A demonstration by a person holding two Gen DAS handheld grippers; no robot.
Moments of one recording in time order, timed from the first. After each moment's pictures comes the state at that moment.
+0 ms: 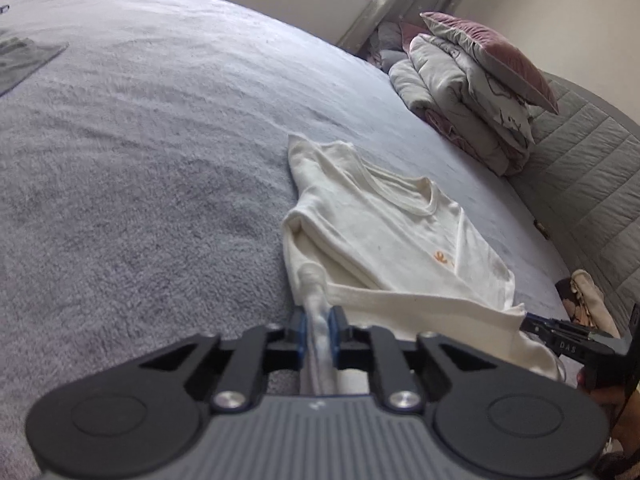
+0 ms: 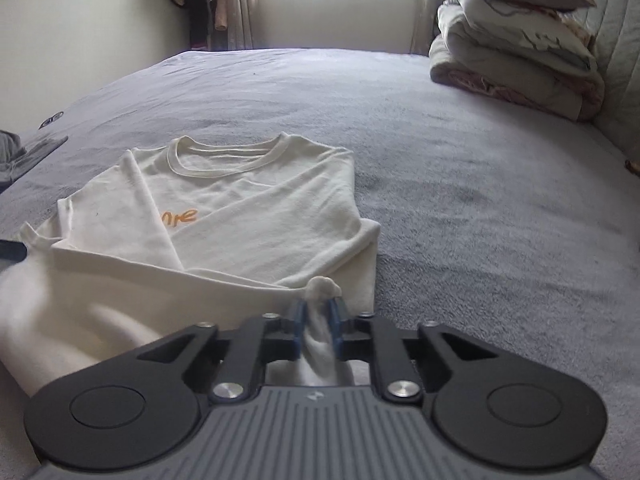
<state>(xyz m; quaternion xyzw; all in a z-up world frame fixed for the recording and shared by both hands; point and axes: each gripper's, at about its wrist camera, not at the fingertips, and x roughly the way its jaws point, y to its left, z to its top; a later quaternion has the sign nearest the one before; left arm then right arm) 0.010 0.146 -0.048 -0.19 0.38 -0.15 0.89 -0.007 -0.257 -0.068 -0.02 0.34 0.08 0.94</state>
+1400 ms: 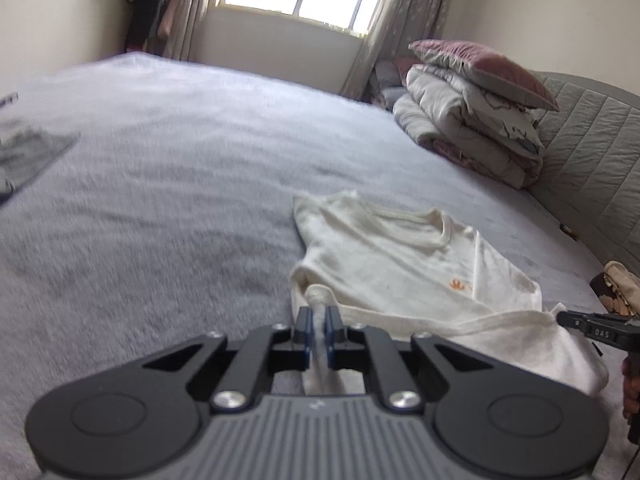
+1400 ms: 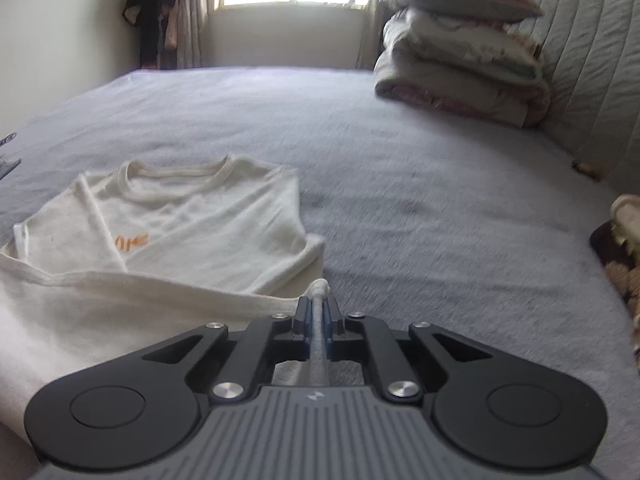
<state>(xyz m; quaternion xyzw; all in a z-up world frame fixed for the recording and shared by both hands) -0.010 0.126 -0.027 -0.10 0.29 -0.10 0.95 -0.013 -0.261 -0.063 -0.02 0.30 -0.02 0.95</state>
